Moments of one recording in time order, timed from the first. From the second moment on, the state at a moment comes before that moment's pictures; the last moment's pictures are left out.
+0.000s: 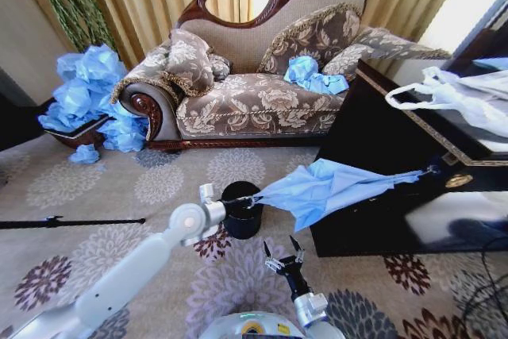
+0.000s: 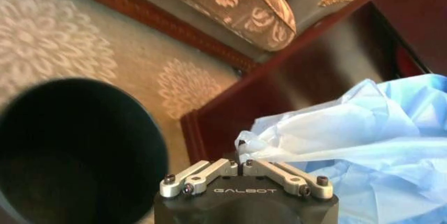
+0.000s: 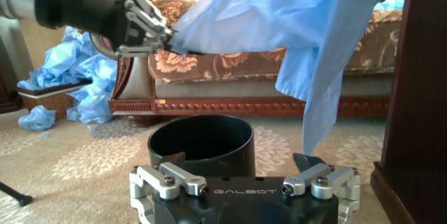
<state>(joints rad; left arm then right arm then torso) 0.83 -0.83 0.01 -1.97 -1.56 0.50 -0.23 -1.66 1.39 0.25 1.88 0.04 0.25 -0.01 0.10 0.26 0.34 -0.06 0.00</state>
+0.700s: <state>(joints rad) 0.91 -0.71 -0.19 -1.96 -1.43 0.45 -0.10 -1.63 1.38 0.23 1.86 0.04 0.26 -0.02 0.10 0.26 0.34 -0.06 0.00</state>
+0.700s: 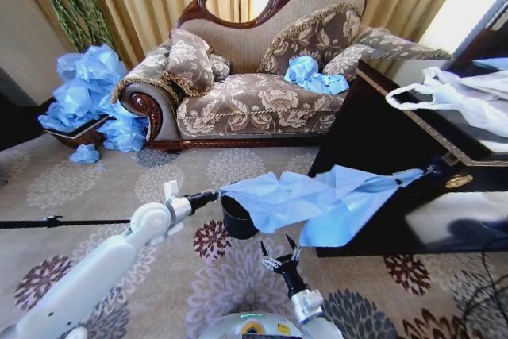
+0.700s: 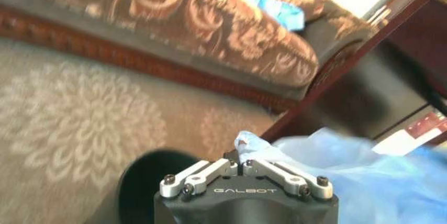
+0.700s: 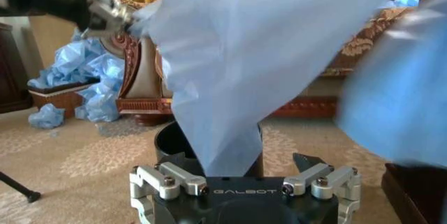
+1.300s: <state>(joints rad) 0.82 -0.71 -0.13 -2.04 -1.48 0.44 -0.10 -1.74 1.31 0.27 2.01 0.10 0.28 -0.03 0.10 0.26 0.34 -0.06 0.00</state>
